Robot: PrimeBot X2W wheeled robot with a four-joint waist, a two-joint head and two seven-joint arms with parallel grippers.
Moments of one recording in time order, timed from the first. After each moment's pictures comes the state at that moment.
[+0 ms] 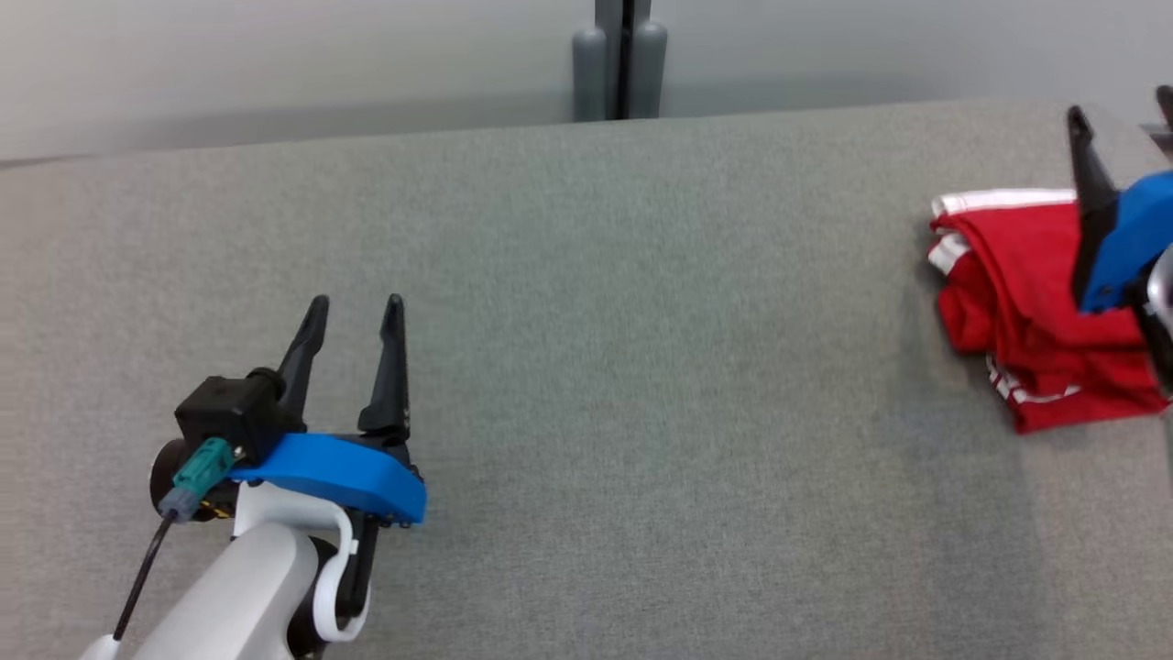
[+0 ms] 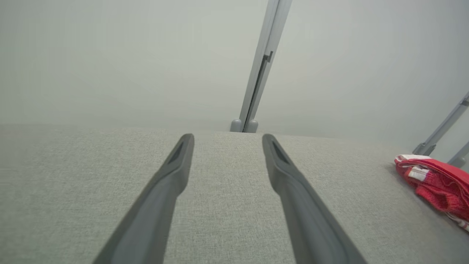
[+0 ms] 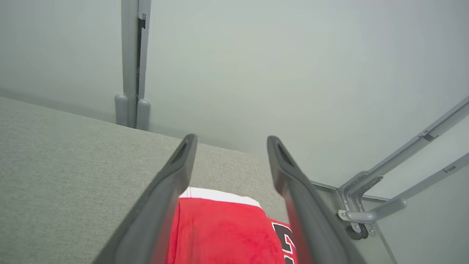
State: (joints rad) left arm -0.37 0.39 -0.60 0.16 -0.74 0.26 -0.21; right arm -0.74 -0.37 -0.02 0.55 -0.01 0.13 0.14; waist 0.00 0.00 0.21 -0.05
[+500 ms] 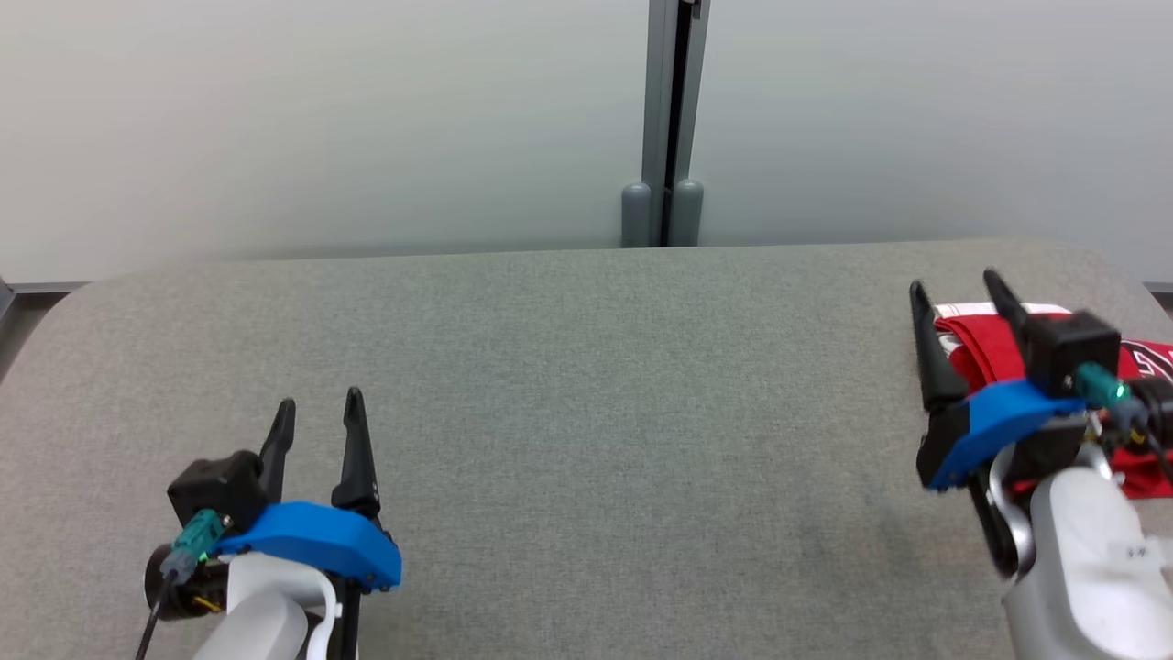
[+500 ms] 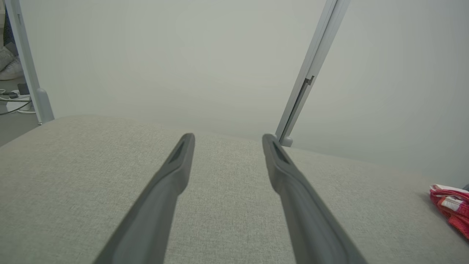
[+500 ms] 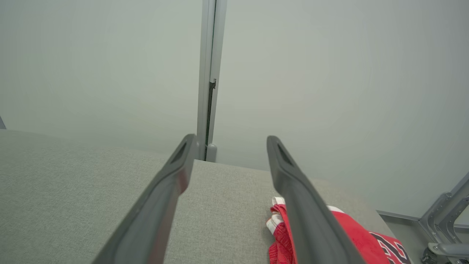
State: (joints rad) left arm -0.28 0.34 -0.53 0.33 -0.77 0.24 -0.26; right arm -0.44 -0.12 -0.08 0.42 -0.04 0.13 -0.05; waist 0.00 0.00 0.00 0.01
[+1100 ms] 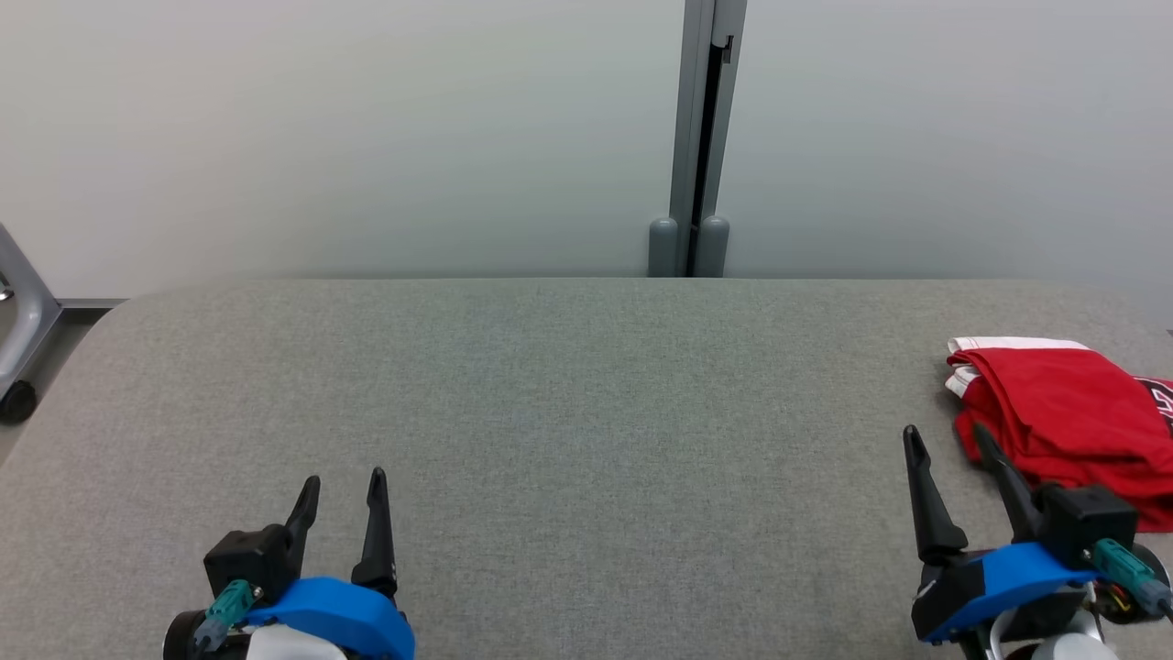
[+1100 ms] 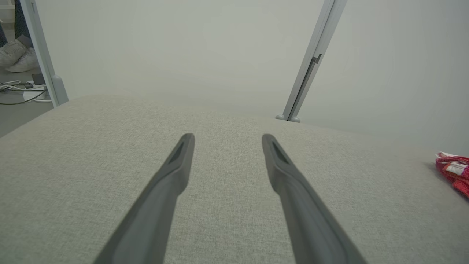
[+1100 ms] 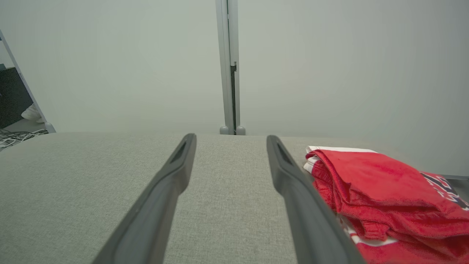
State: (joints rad) left arm -0.16 0.32 -0.54 0.35 -0.72 0.21 -0.26; right arm -0.09 -0.05 -0.08 0.22 0.10 0.13 -0.12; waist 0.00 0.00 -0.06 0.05
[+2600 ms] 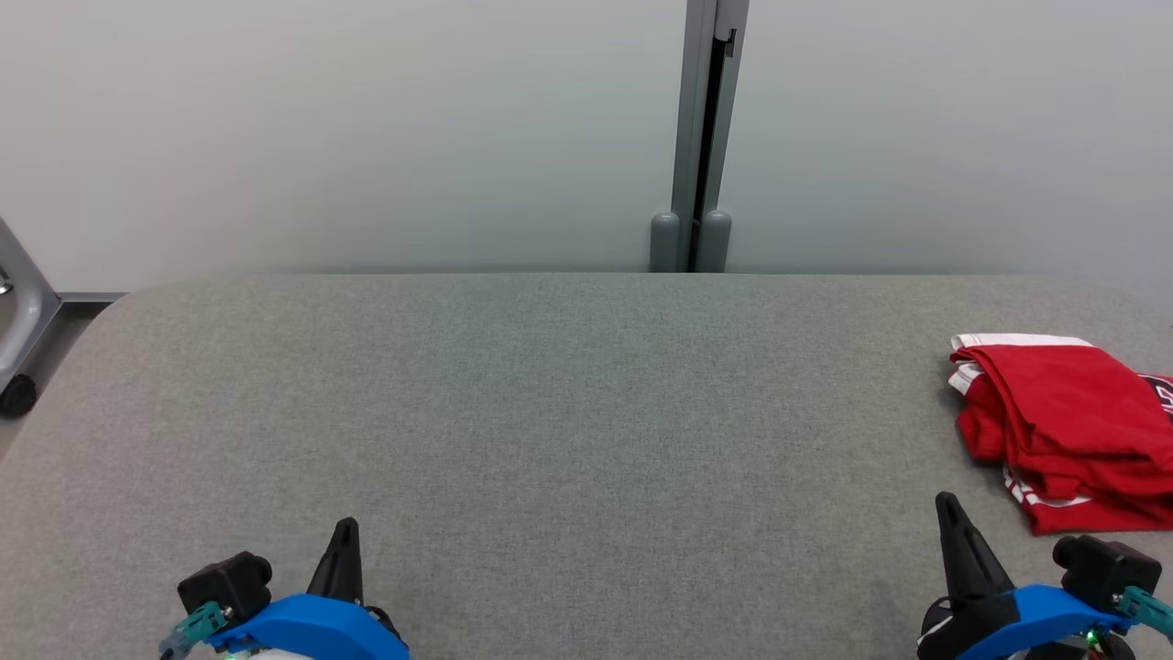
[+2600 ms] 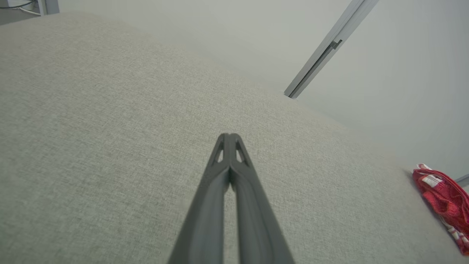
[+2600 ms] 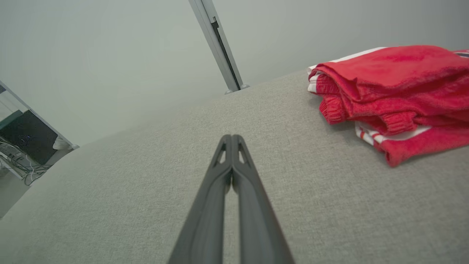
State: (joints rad) left arm -0.09 0.28 -0.46 0.37 -0.88 0.16 -0.18; right arm -0.03 -0.04 -0.08 0.34 0.40 0.13 -0.09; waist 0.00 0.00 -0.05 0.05
